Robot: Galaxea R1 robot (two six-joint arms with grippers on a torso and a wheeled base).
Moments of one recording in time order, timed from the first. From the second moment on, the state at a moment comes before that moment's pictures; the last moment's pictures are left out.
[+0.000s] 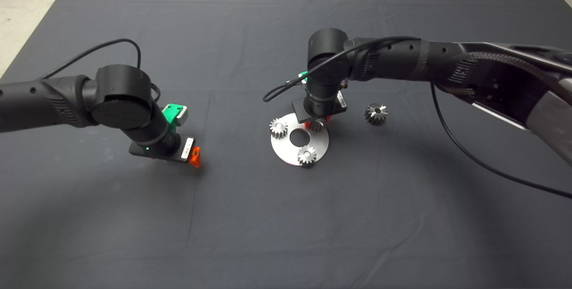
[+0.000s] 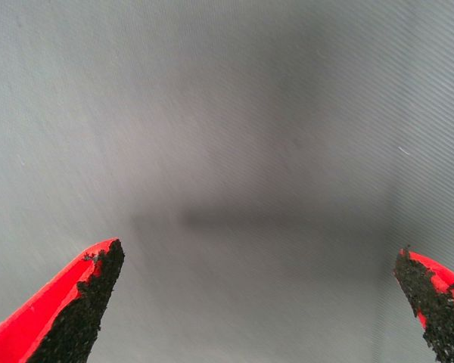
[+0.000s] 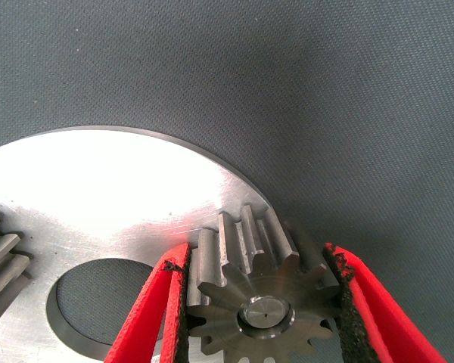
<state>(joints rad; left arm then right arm) -0.29 2.30 -1.03 0.44 1.52 -1.18 0.28 2.95 -1.55 -0.41 -1.59 1.20</state>
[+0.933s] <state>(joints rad) -0.32 2.36 -1.15 0.33 1.52 -1.11 0.31 2.91 -1.53 -0.37 -1.53 1.20</state>
